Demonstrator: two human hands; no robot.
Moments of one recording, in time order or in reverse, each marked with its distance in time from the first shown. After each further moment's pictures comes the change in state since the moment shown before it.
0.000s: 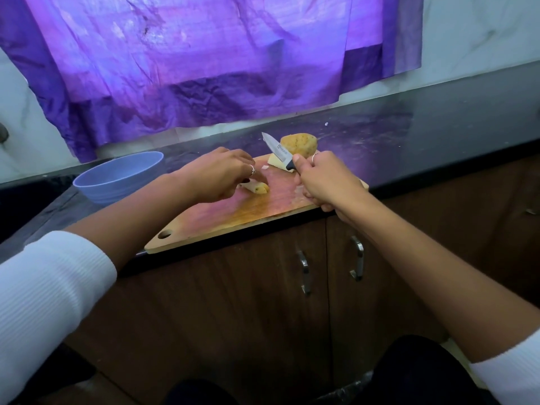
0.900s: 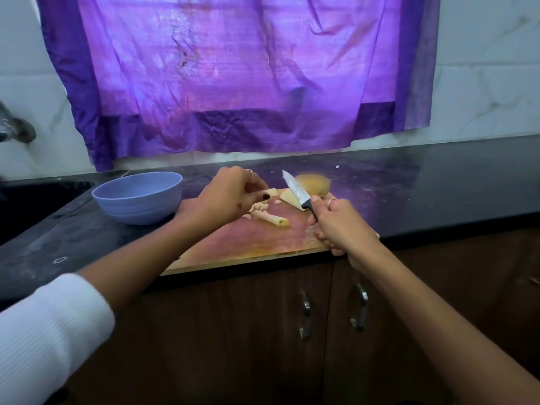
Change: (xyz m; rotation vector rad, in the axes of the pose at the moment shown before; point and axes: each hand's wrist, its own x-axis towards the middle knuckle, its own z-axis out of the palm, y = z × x) left_hand 0.000 0.017 -0.013 -0.468 0.358 -0.542; right_hand 0.000 0.001 0.000 0.058 -0.032 0.040
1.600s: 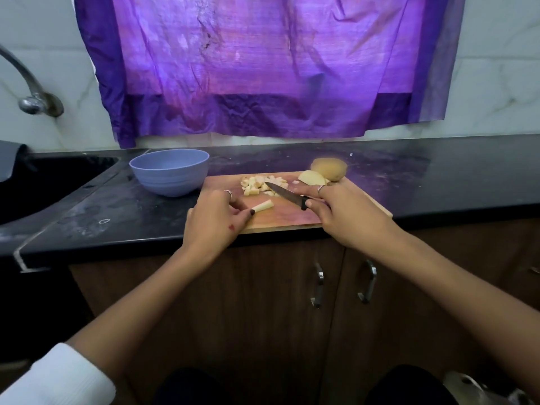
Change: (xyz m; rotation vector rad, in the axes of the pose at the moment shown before) left_hand -0.104 -0.010 -0.004 -0.008 0.133 -0.356; right_hand -0.049 -0.022 0.006 -0.594 -0.068 -0.476
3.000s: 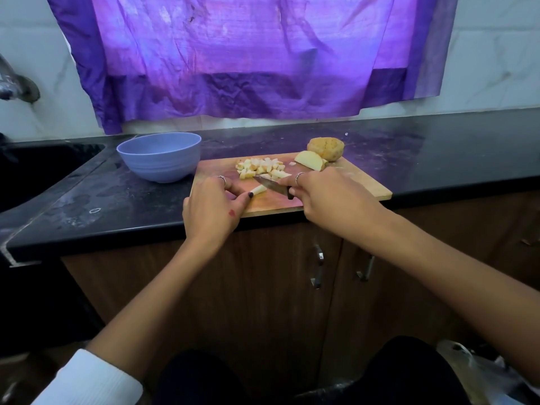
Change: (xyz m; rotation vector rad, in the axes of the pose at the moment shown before) left_hand -0.010 0.007 0.003 -0.103 0.045 -0.078; right_hand -0.002 -0.027 0.006 -0.239 0.012 -0.067
